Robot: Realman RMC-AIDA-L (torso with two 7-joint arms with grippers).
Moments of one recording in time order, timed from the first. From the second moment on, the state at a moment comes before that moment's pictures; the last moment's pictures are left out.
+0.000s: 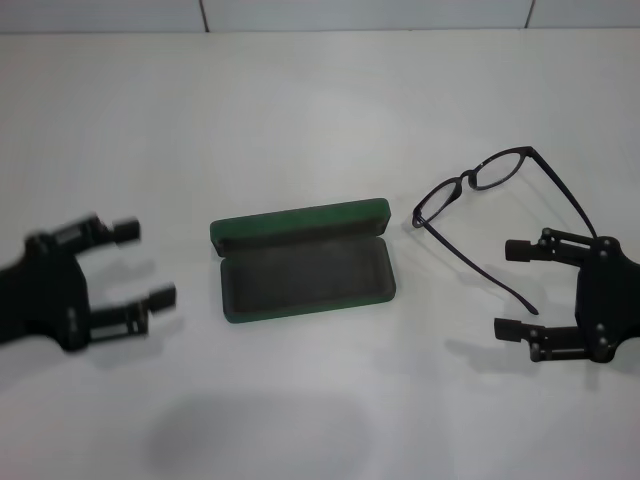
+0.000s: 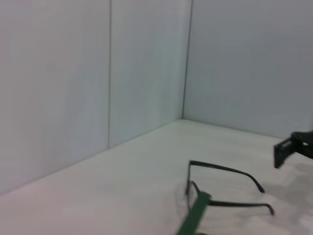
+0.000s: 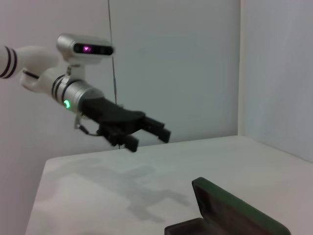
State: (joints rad) left arm -0.12 -2.09 0.74 0.99 1.80 1.73 -1.24; right arm 0.37 2.00 -1.00 -0.65 -1.70 -1.65 1.02
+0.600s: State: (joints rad) left arm -0.13 -2.08 0.74 0.79 1.94 1.74 -1.08; right arm 0.36 2.01 -1.01 -0.65 -1.71 -1.64 1.02
